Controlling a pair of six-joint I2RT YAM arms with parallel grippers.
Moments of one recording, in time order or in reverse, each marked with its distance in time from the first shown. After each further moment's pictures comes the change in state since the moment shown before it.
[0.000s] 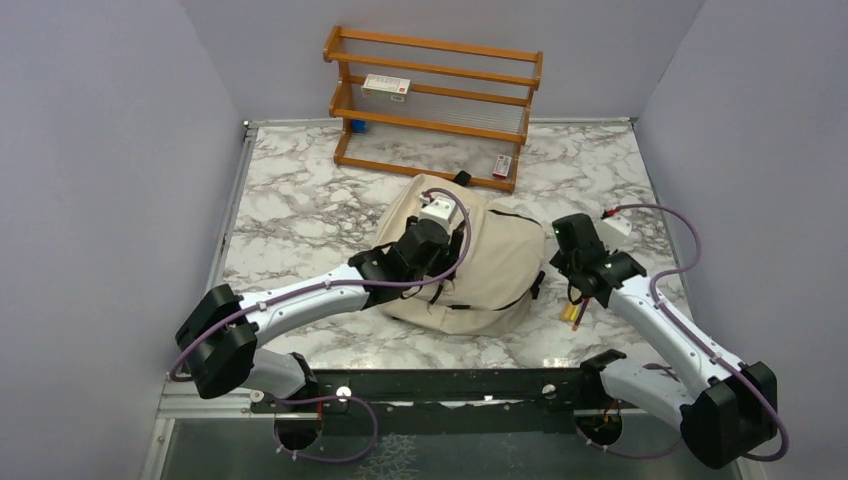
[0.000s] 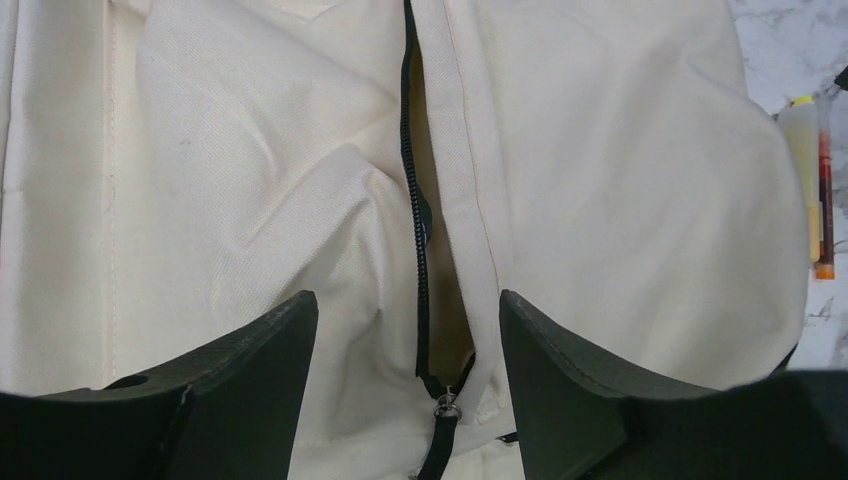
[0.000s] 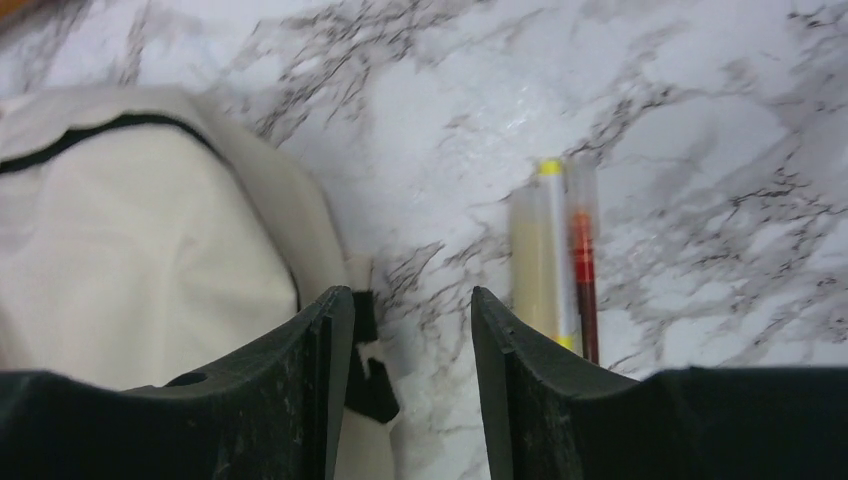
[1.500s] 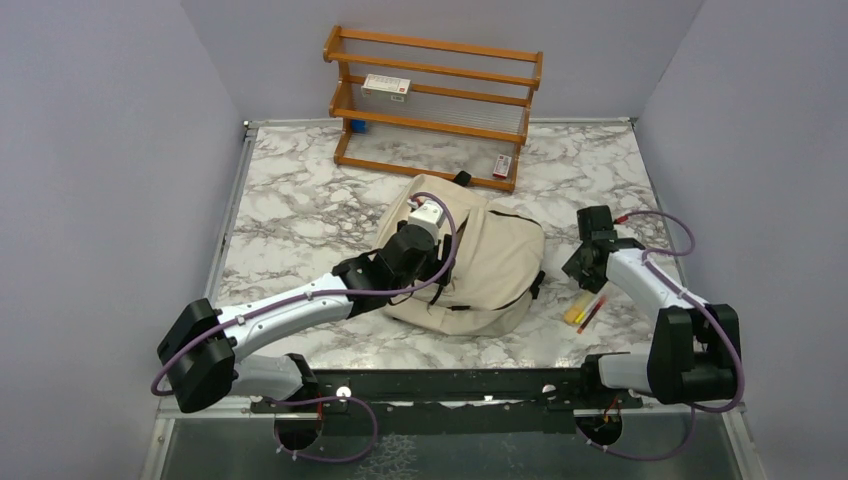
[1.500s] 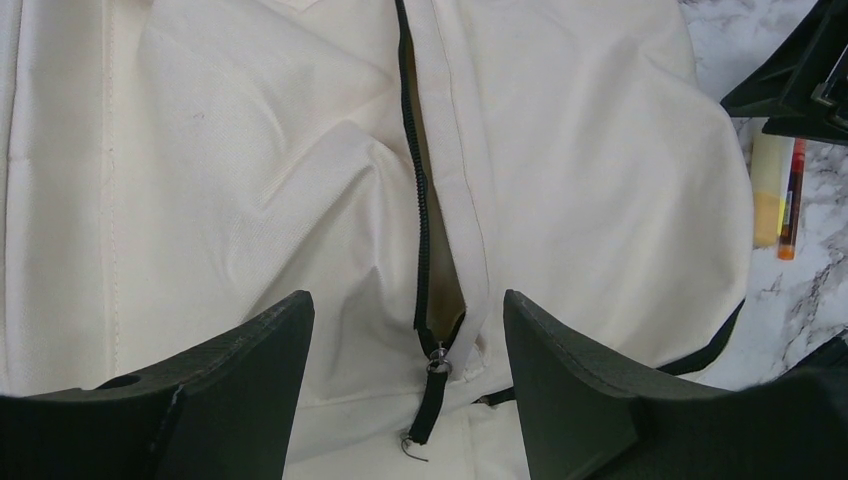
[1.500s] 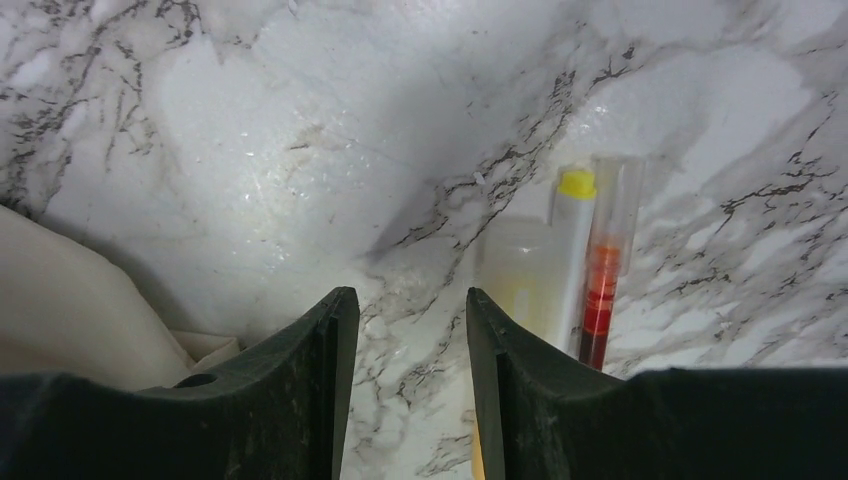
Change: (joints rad) left arm -0.001 -0.119 -0.070 0.008 0.038 -0.024; right arm -0.379 0.304 -0.043 0.125 -0.276 -0.147
